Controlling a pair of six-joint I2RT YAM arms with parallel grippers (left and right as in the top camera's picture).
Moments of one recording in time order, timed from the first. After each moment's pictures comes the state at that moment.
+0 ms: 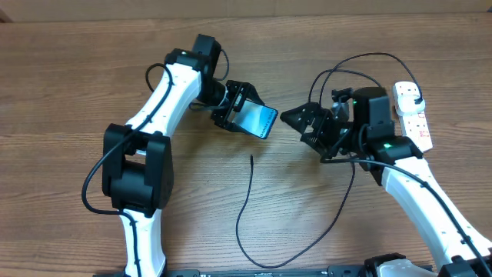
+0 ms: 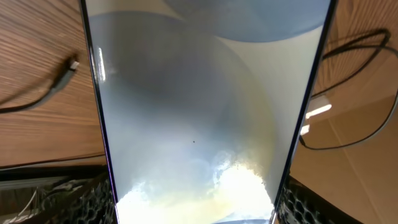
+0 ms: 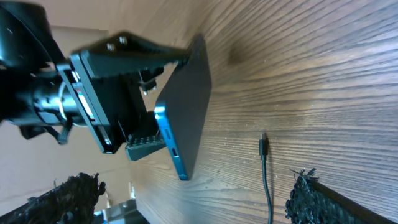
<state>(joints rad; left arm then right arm) -0.29 2.15 1.76 -1.06 0.80 -1.31 0.22 1.36 0.88 -0.32 -0.66 0.85</state>
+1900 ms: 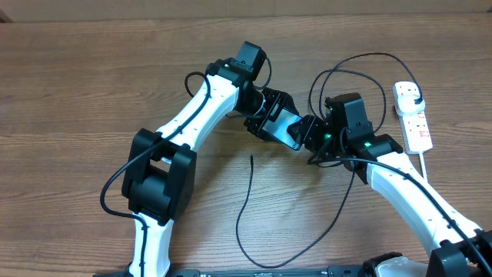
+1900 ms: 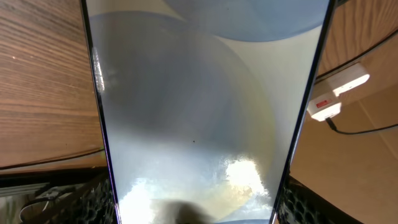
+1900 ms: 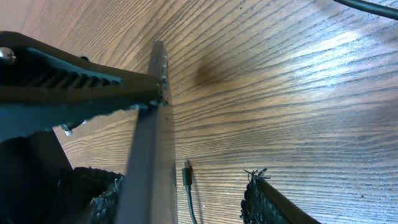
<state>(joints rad) -0.48 2.15 1.76 -0.93 0.76 -1.45 0.30 1.43 0.88 -0.38 -0.33 0.81</state>
